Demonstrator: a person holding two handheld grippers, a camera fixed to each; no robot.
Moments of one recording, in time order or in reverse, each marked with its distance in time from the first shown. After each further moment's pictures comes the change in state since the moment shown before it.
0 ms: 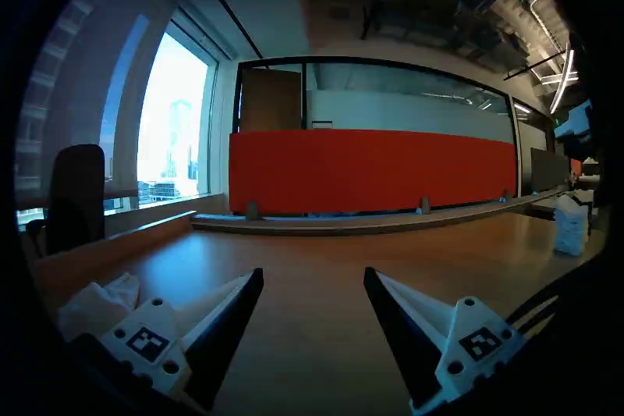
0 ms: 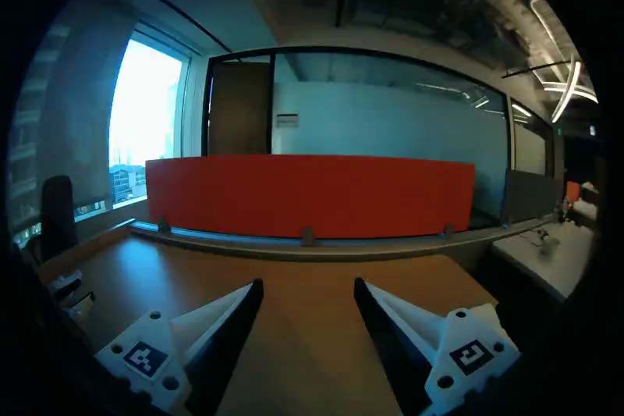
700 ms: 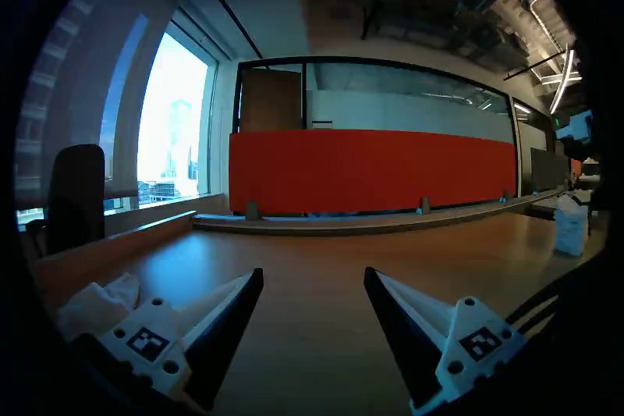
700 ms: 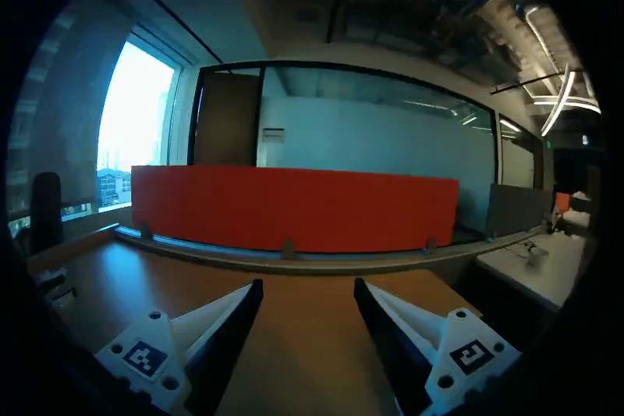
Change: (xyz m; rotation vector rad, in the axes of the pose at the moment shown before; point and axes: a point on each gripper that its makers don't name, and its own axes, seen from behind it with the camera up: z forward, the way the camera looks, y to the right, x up) left arm 0.001 -0.001 0.000 0.000 0.000 -0.001; right arm 0.005 0.035 0.002 -0.078 0.080 -0.026
